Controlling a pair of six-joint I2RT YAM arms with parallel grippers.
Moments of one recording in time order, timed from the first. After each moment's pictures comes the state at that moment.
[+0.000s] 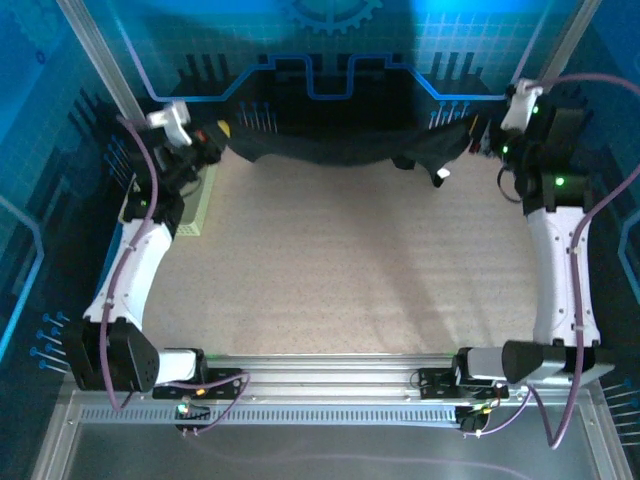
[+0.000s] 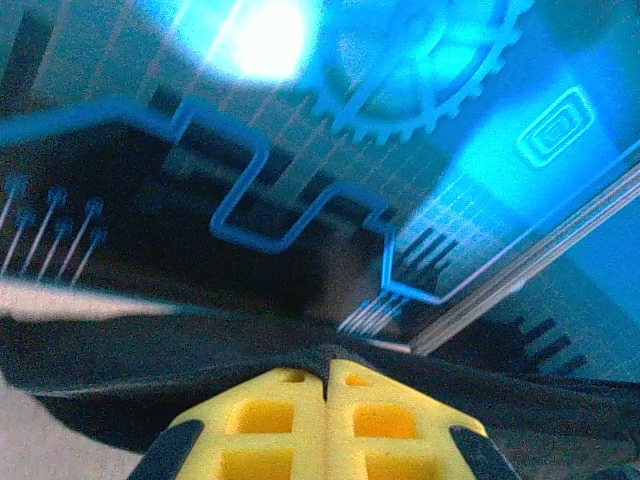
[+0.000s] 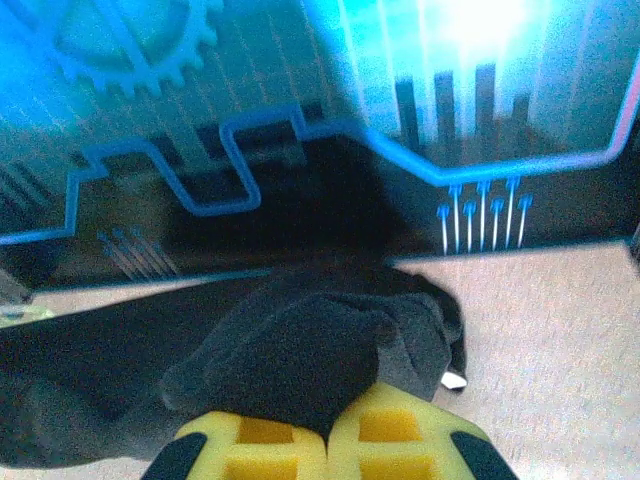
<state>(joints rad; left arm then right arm) 0.04 1.28 1.14 0.07 0.45 -0.66 -0.08 1.30 1.65 -0.73 -0.24 0.20</state>
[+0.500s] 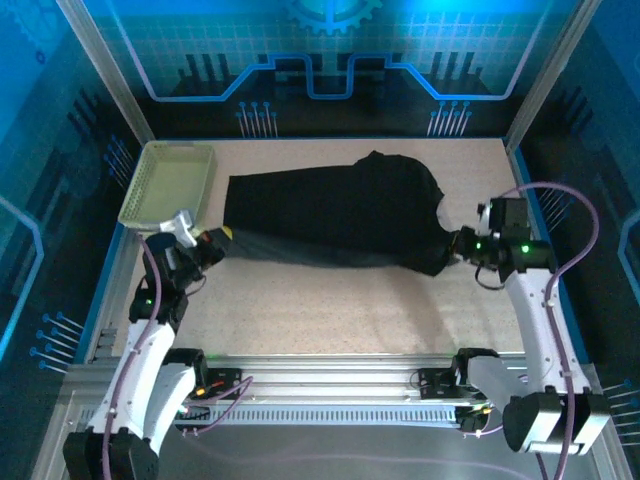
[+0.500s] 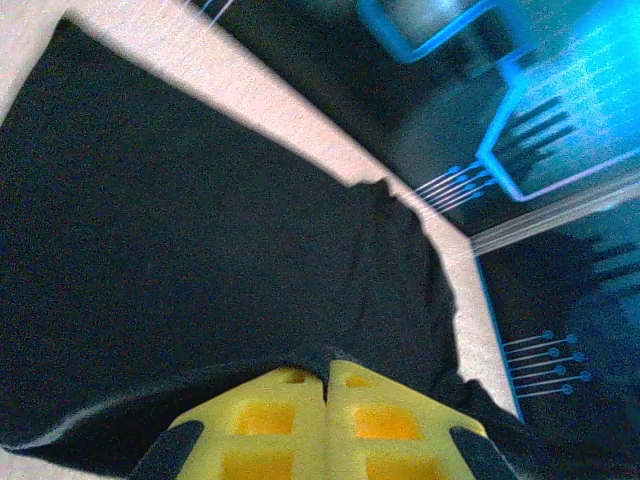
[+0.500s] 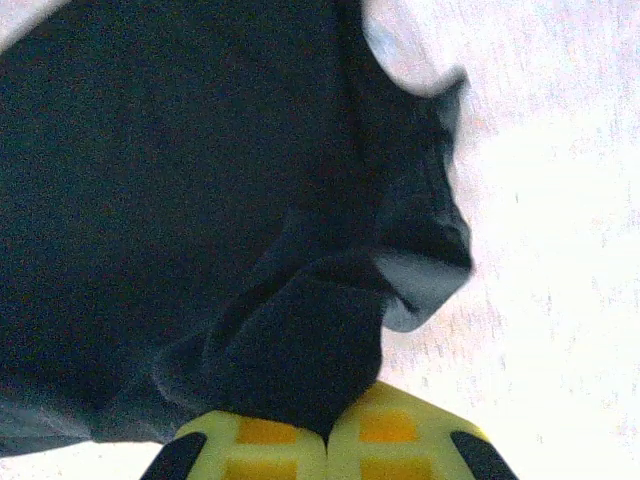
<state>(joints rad) 0.04 0.69 0.47 -0.16 0.39 -0.77 -0.08 0.98 0.96 -0.98 -0.16 0.38</state>
